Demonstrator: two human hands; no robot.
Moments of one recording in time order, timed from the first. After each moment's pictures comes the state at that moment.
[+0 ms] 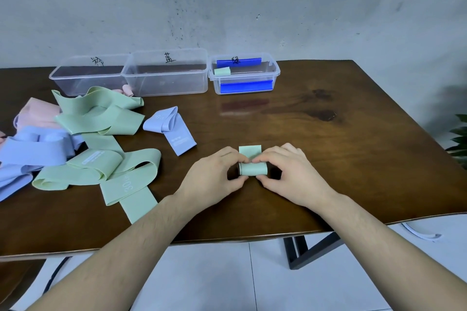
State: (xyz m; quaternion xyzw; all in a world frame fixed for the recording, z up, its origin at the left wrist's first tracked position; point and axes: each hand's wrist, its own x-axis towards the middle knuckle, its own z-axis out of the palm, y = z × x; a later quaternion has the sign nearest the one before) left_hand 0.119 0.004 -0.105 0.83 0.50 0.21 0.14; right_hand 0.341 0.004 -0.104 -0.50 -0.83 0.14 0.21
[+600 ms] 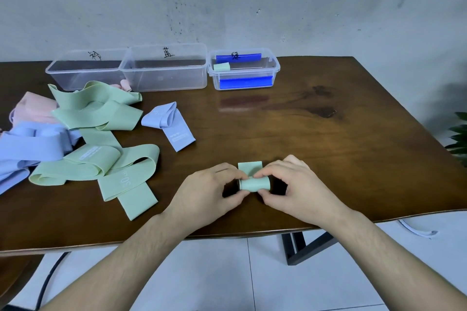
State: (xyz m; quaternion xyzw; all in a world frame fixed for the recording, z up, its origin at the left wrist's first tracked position) left_hand 0.112 -0.036 -0.105 0.83 0.48 0.24 0.16; right_hand 0.343 -0.031 -0.098 -0.50 -0.83 0.17 0.20
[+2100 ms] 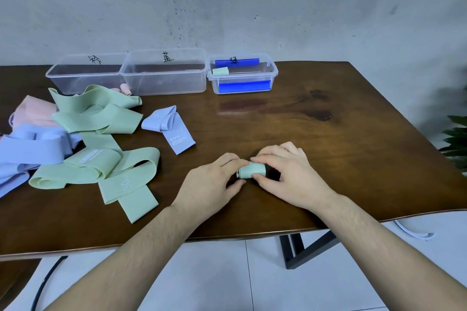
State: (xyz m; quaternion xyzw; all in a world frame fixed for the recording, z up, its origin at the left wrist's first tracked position) left_hand 0.119 -0.016 -0.108 0.84 0.51 0.20 0.06; right_hand 0.337 -0.005 -0.100 -0.51 -0.83 0.11 0.20
